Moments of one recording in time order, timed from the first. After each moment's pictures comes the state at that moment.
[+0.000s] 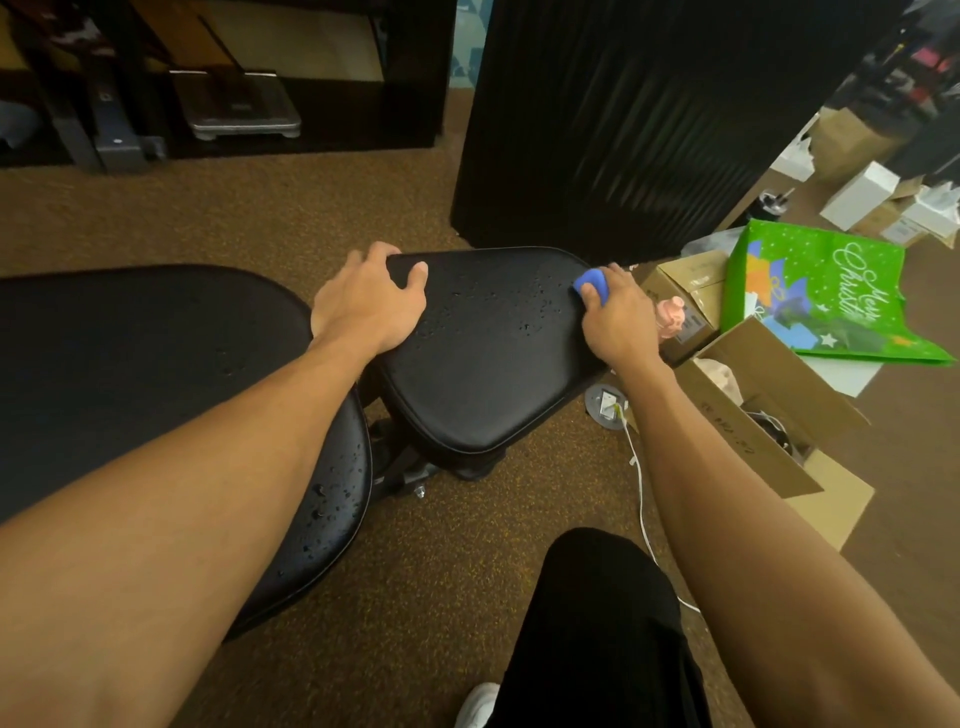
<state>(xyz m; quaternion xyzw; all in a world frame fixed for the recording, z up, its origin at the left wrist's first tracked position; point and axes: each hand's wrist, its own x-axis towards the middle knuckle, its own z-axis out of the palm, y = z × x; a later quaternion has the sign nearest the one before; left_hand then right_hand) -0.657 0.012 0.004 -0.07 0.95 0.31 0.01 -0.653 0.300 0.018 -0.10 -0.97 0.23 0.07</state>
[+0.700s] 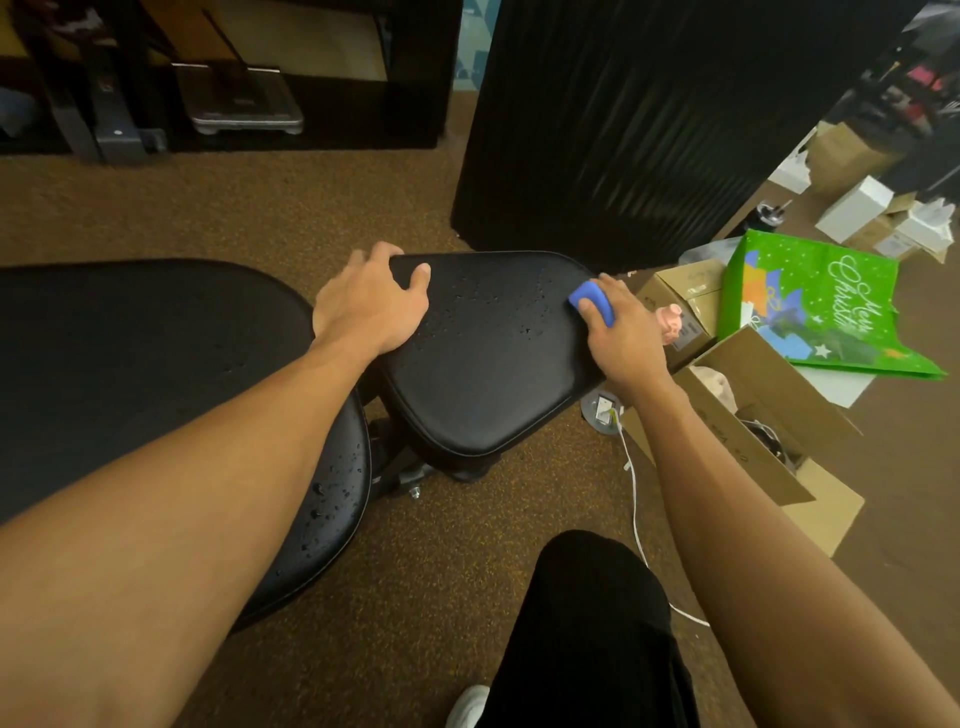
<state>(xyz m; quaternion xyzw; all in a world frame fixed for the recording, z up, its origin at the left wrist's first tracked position) -0.659 0.012 0.000 -0.07 0.95 0.31 0.01 -0.637 0.309 0.019 -0.04 -0.97 0.24 0.07</state>
